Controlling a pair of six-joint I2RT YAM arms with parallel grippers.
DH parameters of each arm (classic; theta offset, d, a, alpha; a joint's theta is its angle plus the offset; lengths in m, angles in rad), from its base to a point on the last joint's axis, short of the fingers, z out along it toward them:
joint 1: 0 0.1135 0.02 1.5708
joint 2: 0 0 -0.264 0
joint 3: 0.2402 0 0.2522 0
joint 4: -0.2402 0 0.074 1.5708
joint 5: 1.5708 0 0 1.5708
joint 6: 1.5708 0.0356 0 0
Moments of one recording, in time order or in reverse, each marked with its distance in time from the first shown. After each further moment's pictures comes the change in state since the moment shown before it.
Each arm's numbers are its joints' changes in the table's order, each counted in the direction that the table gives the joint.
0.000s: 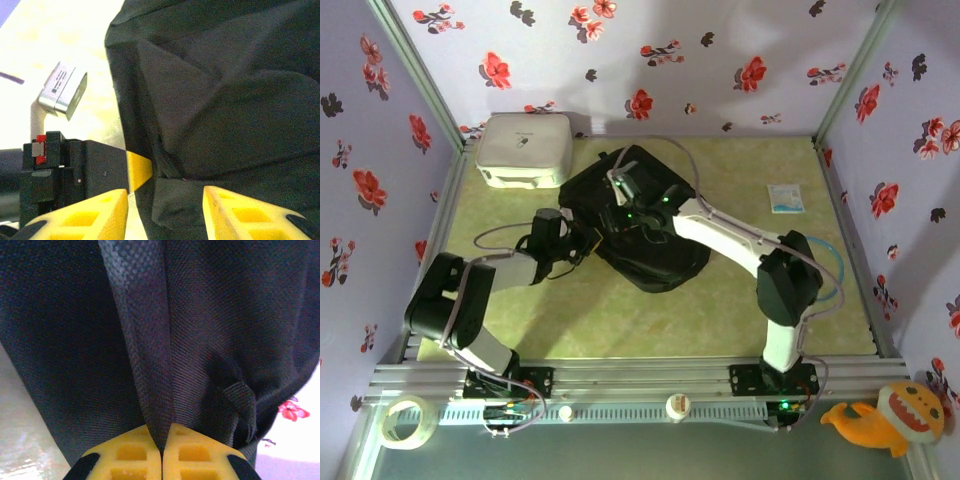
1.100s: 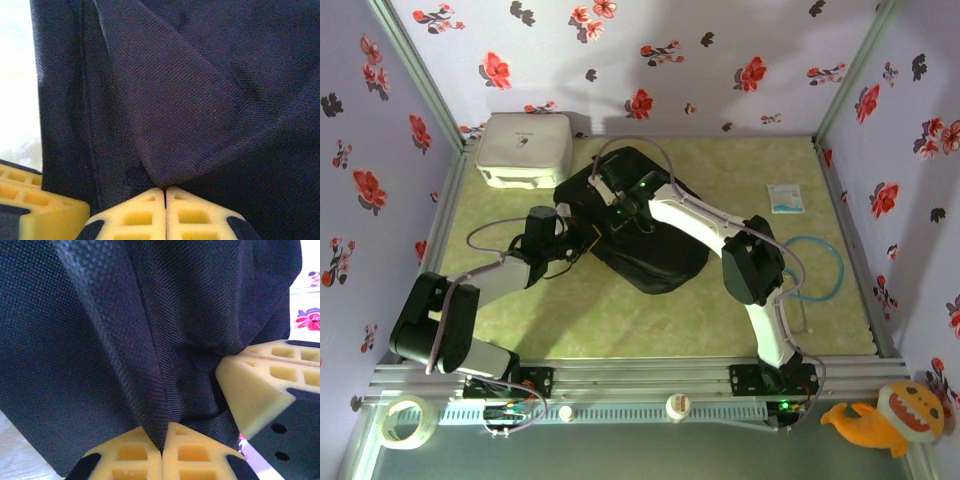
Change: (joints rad) left arm -0.003 0.124 0.003 -0.094 0.007 0.062; right arm -0.023 -0.245 0.269 -0.184 0.010 -0.217
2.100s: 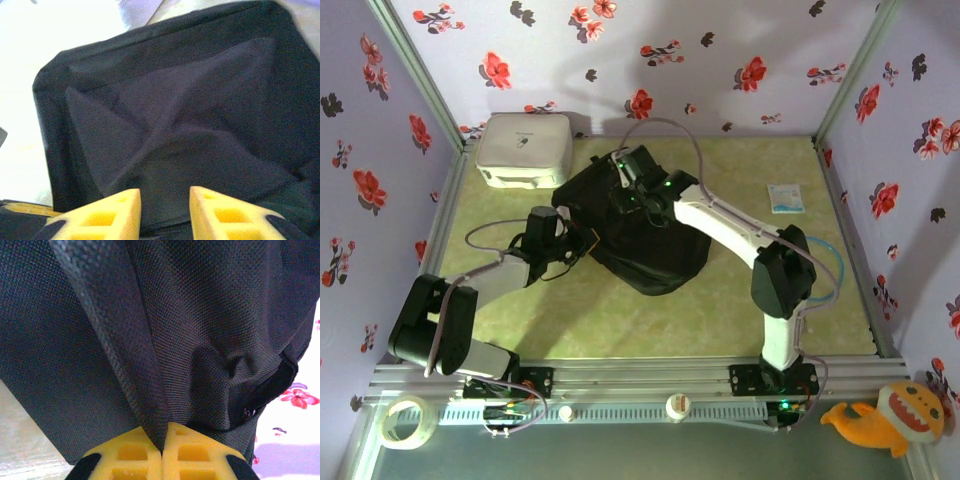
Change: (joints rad) left arm 0.000 0.010 0.016 -0.103 -0.025 0.019; right arm -0.023 0.183 -0.148 0.148 0.079 0.173
